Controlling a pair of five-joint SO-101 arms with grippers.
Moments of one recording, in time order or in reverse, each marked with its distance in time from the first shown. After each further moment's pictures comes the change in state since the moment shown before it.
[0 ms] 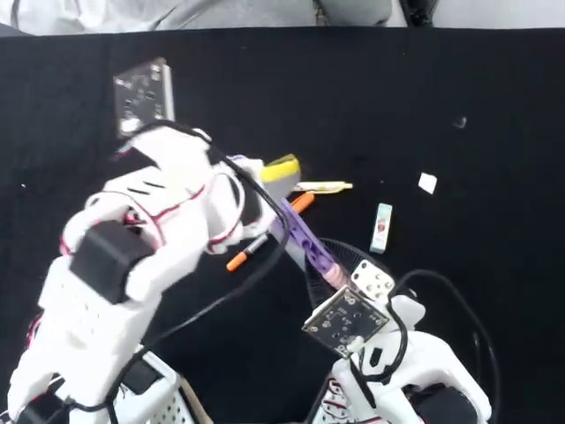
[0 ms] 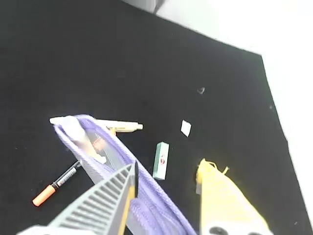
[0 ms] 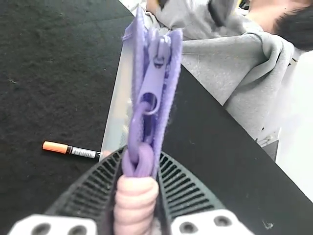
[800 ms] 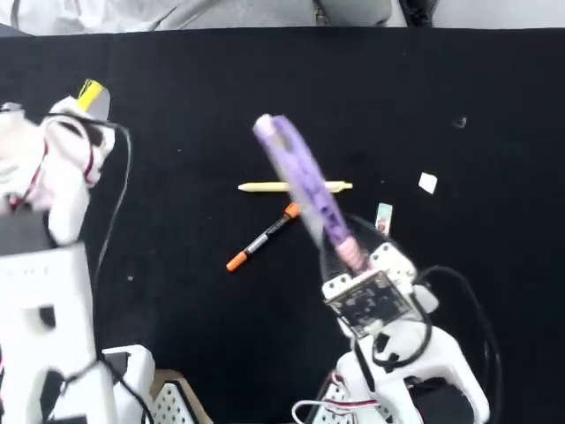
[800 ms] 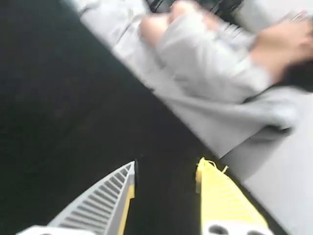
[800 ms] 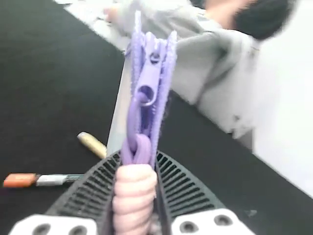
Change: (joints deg) left arm -44.7 -0.2 14.5 -21.6 0.1; right arm 9.1 0.0 -0.2 -9.9 -4.3
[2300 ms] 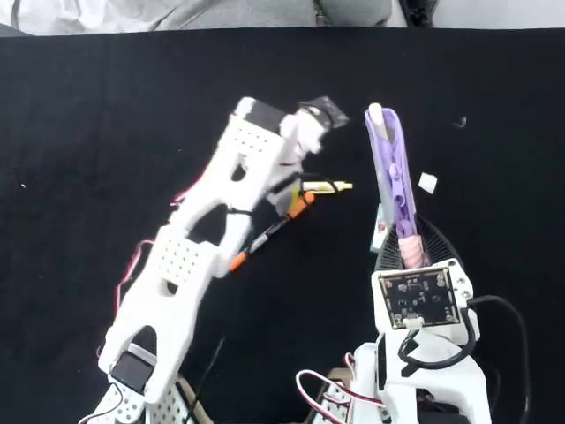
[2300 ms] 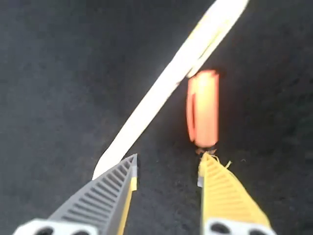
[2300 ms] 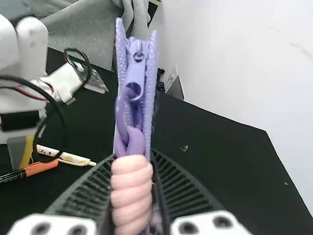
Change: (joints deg) left arm 36.7 96.8 -82.0 41.1 -68.1; right arm 21.7 0.0 -6.2 6.5 -4.1
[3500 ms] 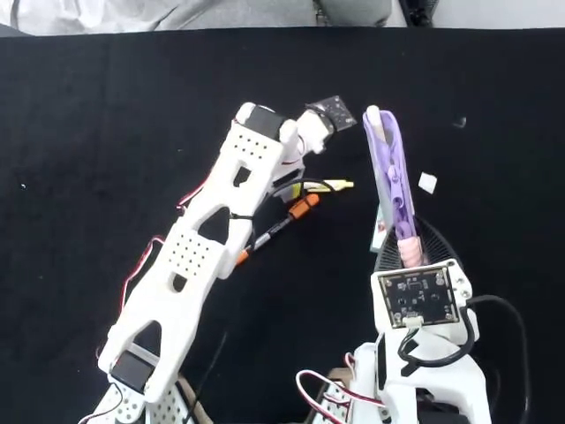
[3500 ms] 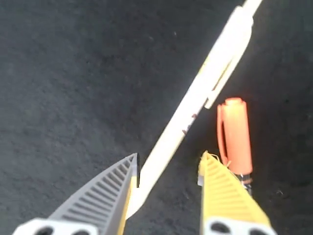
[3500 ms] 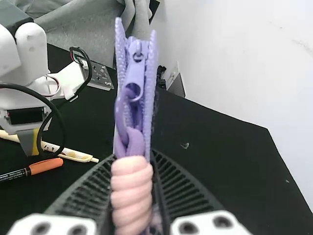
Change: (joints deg) left arm -1.1 9.8 -16.4 -3.2 -8.0; right arm 0.0 0.0 0.0 0.8 0.0
